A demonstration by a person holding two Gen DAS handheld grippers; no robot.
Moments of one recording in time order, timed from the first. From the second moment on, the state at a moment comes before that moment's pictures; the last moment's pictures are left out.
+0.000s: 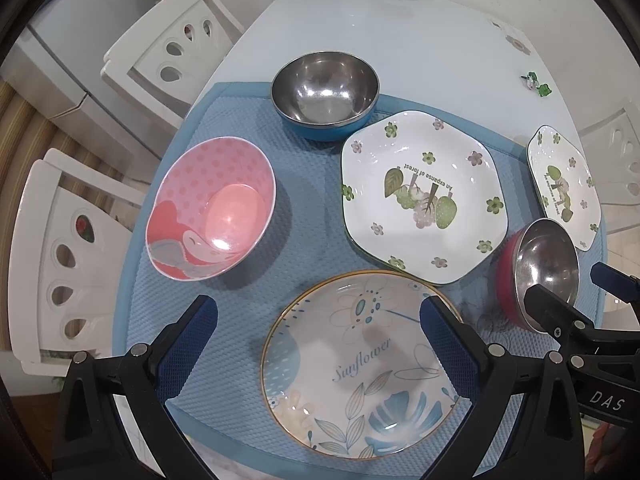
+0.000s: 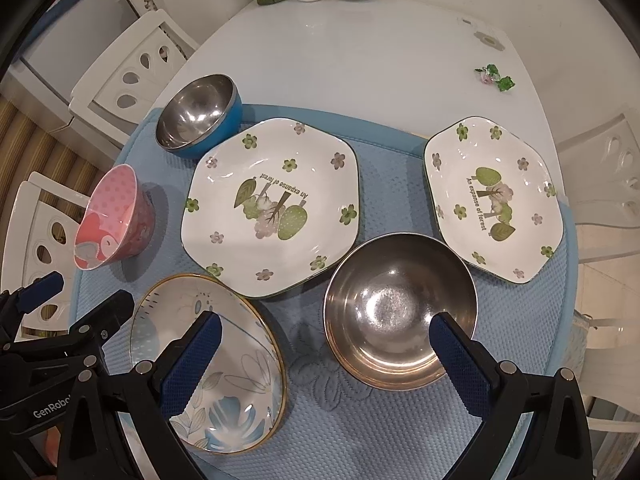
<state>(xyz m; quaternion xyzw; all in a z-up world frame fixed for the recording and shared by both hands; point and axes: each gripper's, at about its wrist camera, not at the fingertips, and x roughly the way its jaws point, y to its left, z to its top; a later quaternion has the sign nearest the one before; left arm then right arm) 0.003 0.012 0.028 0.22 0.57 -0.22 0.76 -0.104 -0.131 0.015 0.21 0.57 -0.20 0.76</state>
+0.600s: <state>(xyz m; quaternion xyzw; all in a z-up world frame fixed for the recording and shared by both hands) 0.001 0.014 0.029 0.22 0.57 -0.23 0.76 -0.107 -0.130 0.019 0.23 0.56 -0.20 0.77</state>
